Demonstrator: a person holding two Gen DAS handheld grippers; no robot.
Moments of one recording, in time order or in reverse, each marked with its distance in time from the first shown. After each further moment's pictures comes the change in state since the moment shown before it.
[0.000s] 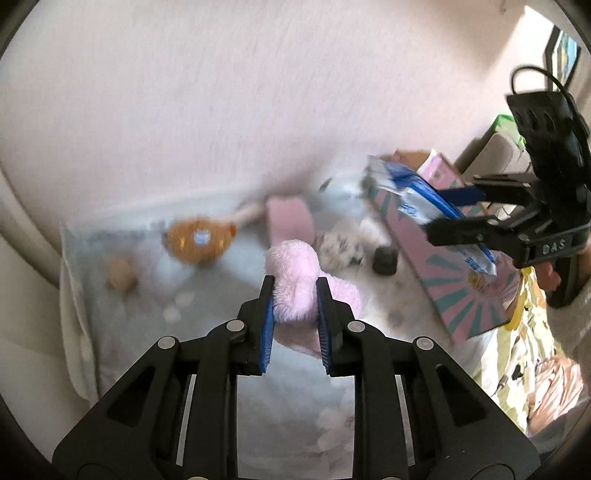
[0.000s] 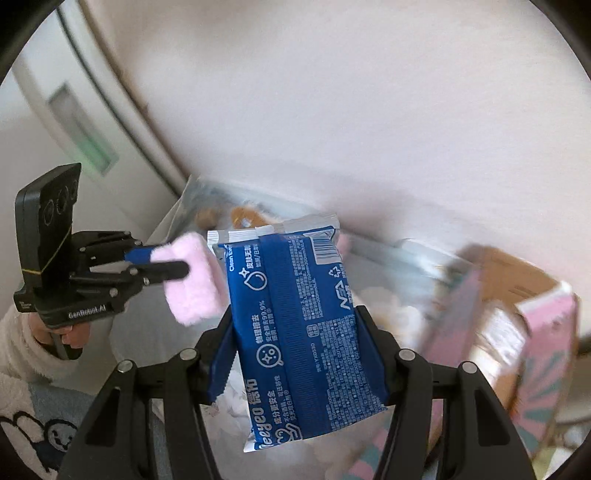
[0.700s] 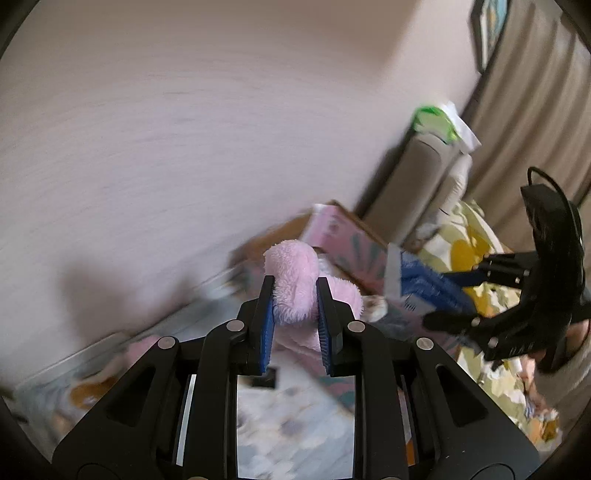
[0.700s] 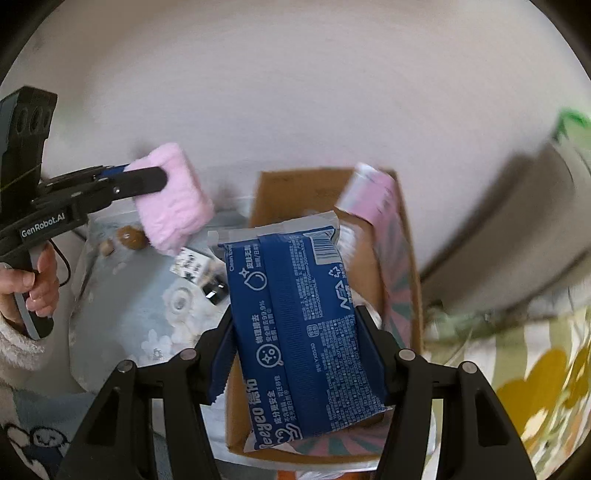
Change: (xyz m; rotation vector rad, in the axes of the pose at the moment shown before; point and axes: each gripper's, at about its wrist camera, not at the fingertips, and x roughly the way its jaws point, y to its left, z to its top) left arm 0.050 -0.163 0.120 0.253 -0.005 -0.226; right arm -0.097 -0.113 -0.104 0.376 -0.023 -0.278
